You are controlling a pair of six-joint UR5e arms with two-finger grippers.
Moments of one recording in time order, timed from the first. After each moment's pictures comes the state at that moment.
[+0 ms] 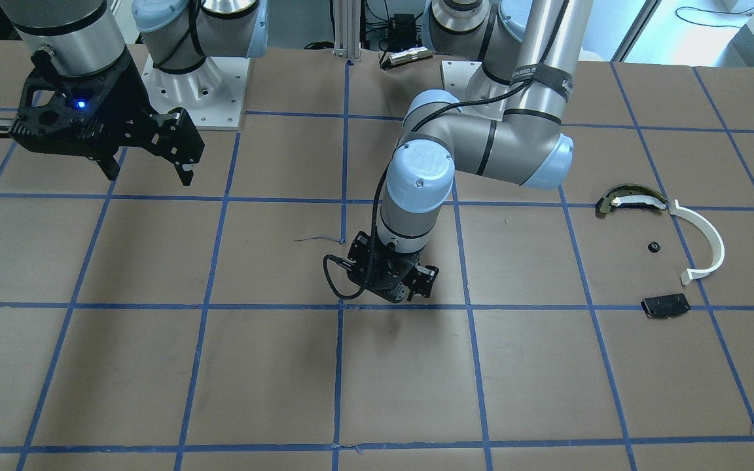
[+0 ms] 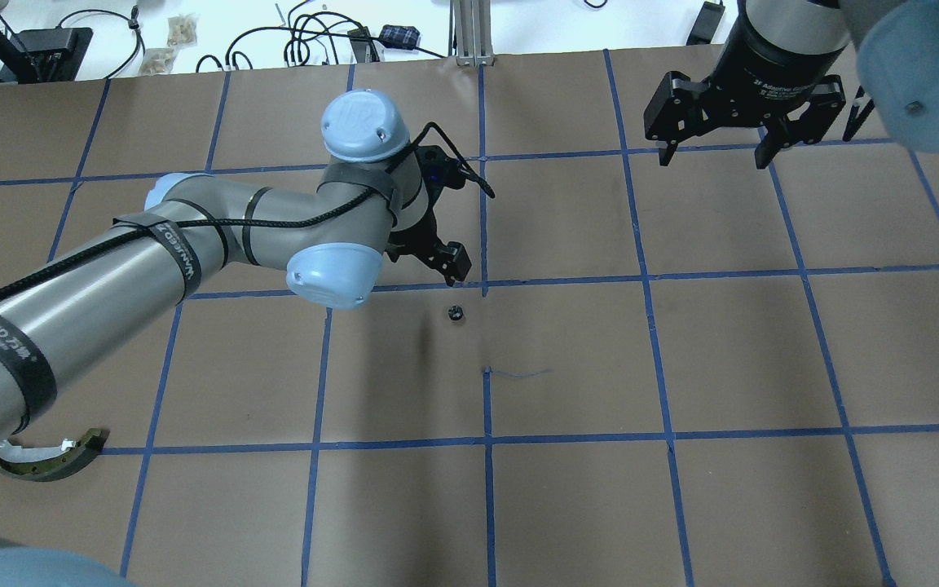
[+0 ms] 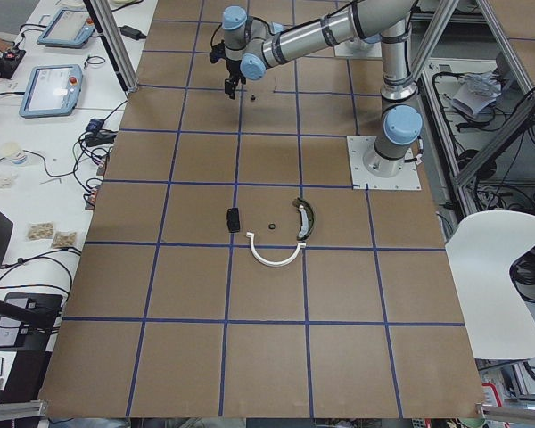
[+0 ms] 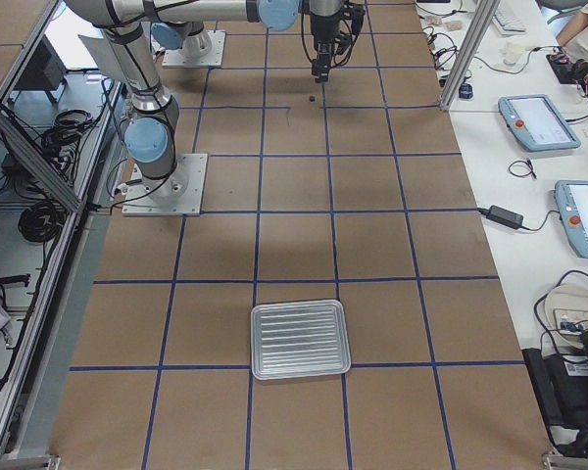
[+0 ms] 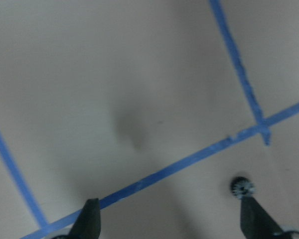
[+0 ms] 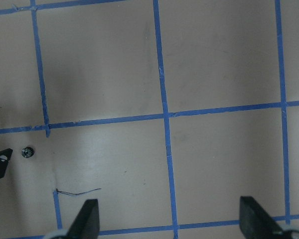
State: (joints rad) left arm -1.85 -1.98 -1.80 -0.88 1.53 0.22; right arm 1.58 -1.56 1.56 -1.65 -1.56 0.10
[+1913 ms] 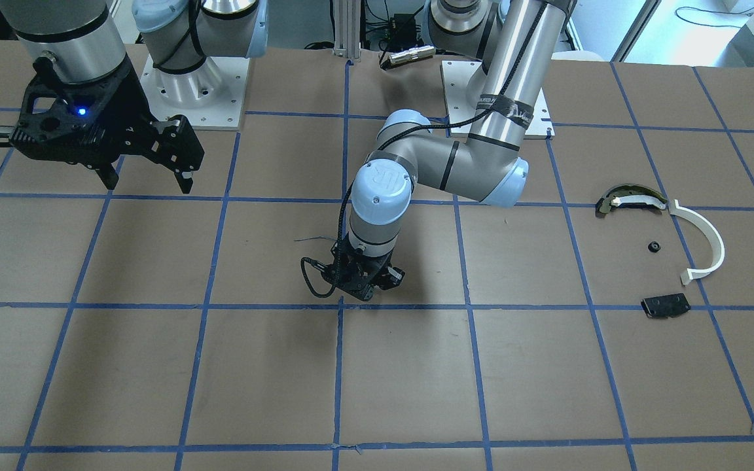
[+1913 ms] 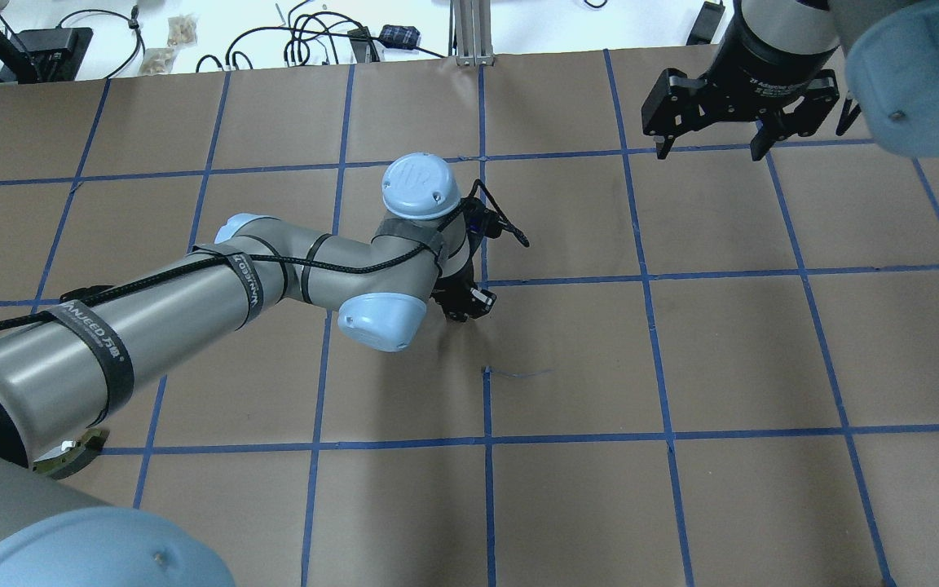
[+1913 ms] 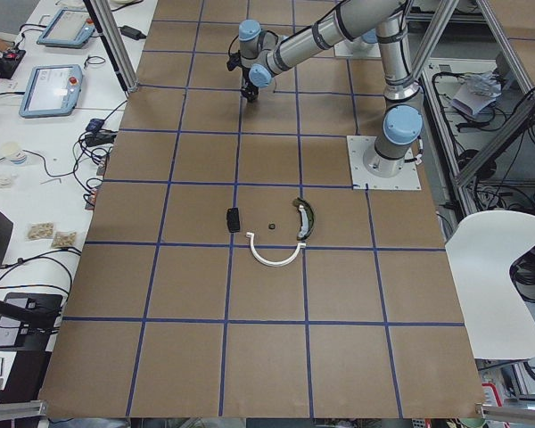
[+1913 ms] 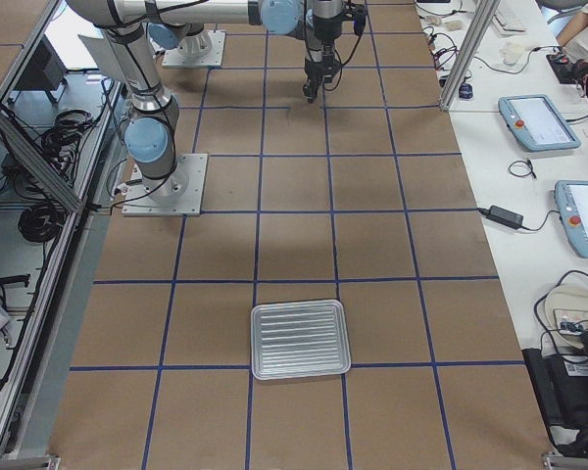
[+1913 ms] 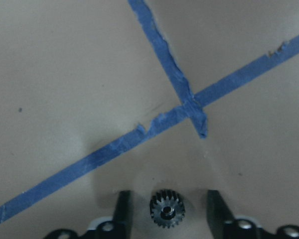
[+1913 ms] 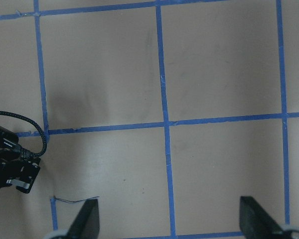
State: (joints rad) left arm -1.91 -2.06 -1.82 -0.83 1.52 0.16; right arm 1.58 -1.55 1.57 -1.71 -1.56 0.08
